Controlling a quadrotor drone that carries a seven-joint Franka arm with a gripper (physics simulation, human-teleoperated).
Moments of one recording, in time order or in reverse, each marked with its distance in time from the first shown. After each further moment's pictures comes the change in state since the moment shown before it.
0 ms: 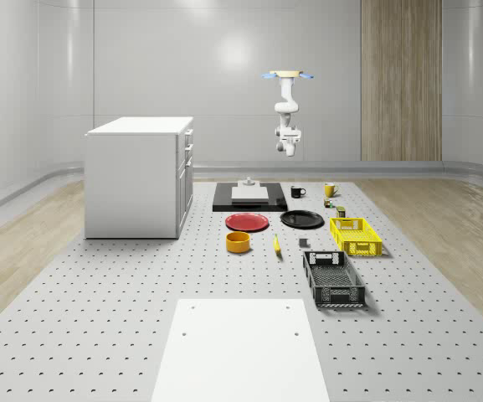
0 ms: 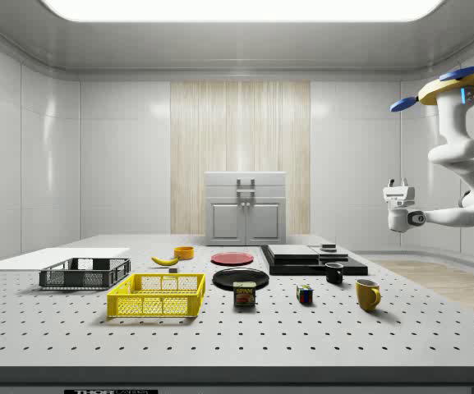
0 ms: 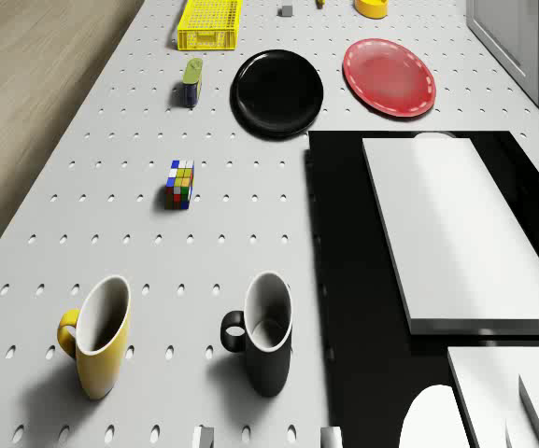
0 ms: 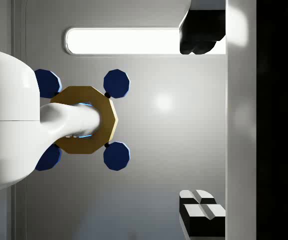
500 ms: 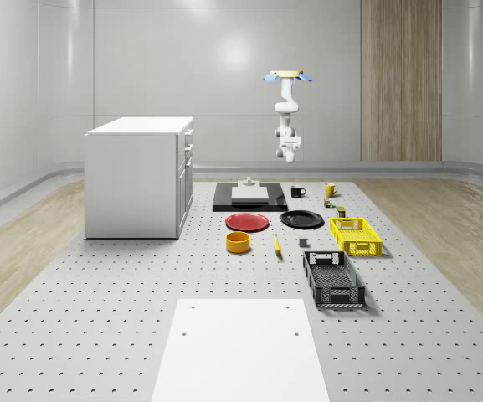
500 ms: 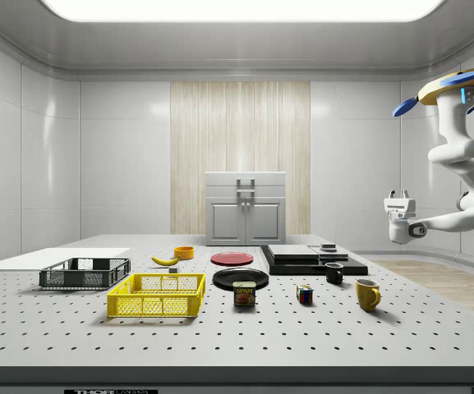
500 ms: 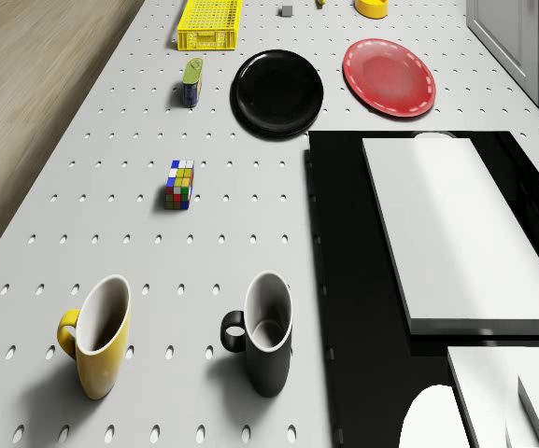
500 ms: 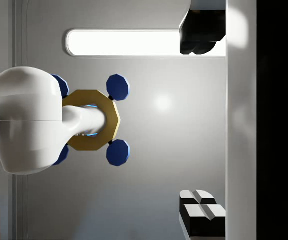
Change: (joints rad) arm -0.004 0.053 0.002 0.206 0.002 -0.145 -0.002
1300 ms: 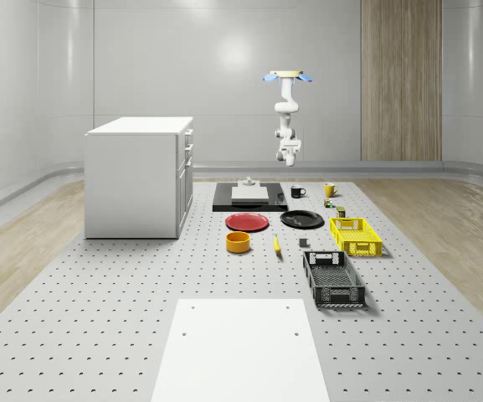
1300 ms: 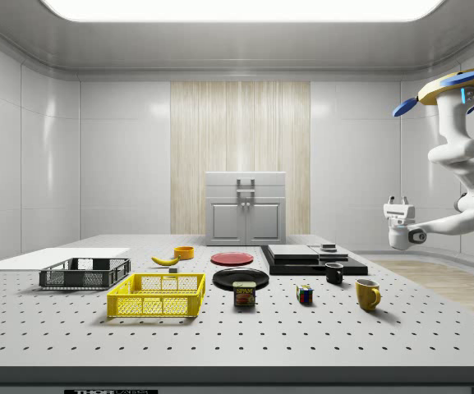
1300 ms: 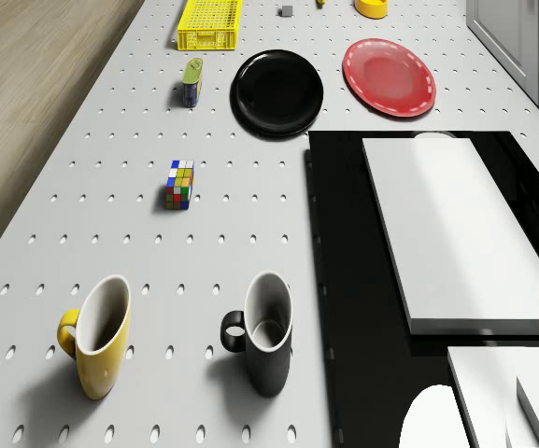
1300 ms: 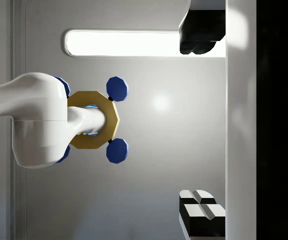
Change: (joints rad) arm -0.003 0.032 0.002 0.089 0.001 -0.045 -0.001
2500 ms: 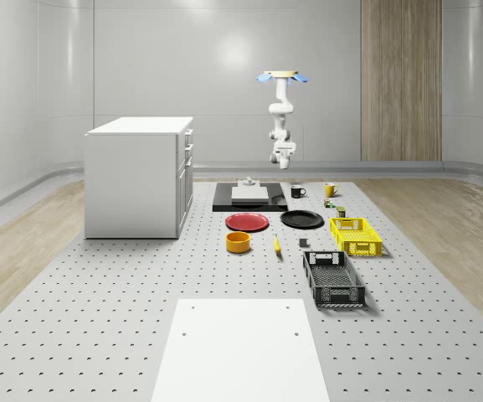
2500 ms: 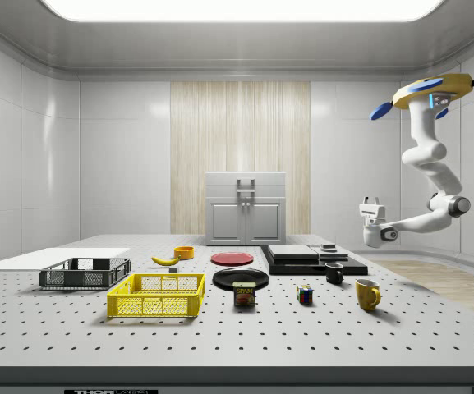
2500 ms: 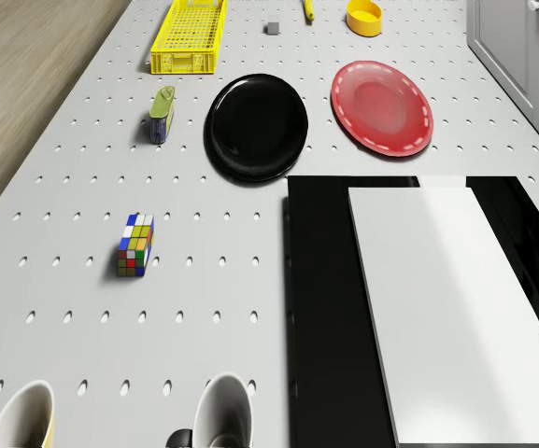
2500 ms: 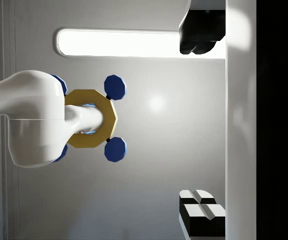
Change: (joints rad) arm -0.004 -0.011 0.009 -0.009 -0.011 0.016 0.001
